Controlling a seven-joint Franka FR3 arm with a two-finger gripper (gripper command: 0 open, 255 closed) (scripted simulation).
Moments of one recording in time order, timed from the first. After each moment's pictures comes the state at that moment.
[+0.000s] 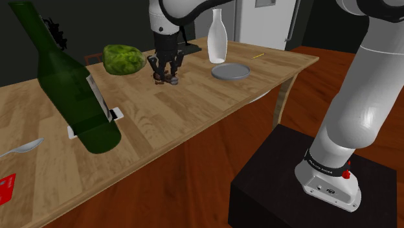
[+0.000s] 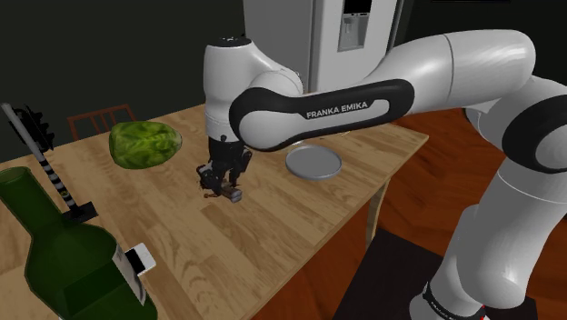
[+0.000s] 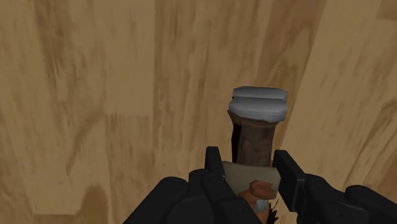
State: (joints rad) arm 0.08 0.01 0.37 -1.76 -0.08 1.96 0.59
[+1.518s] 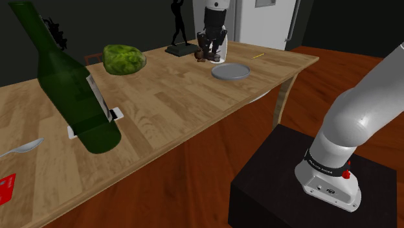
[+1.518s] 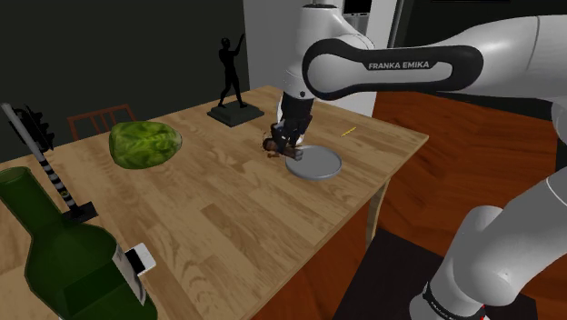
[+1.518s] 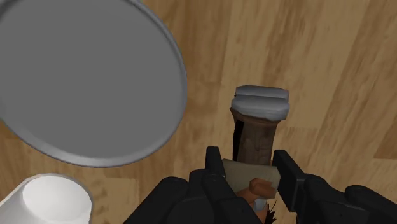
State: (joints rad) arm -0.05 -0.32 0.15 -2.00 0.05 1.89 0.21
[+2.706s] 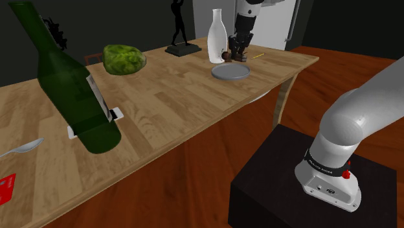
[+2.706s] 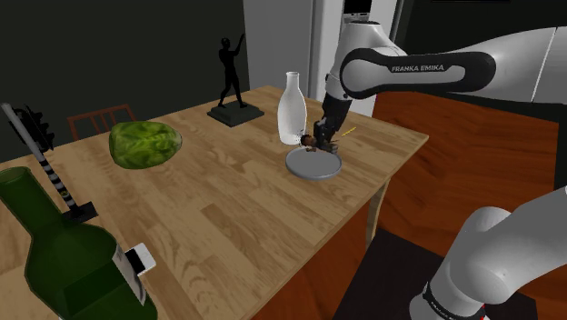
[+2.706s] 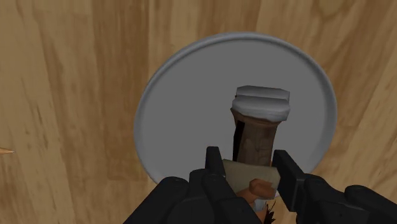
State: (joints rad) arm -0.13 -0.45 -0.05 -2.20 0.04 1.95 -0.06
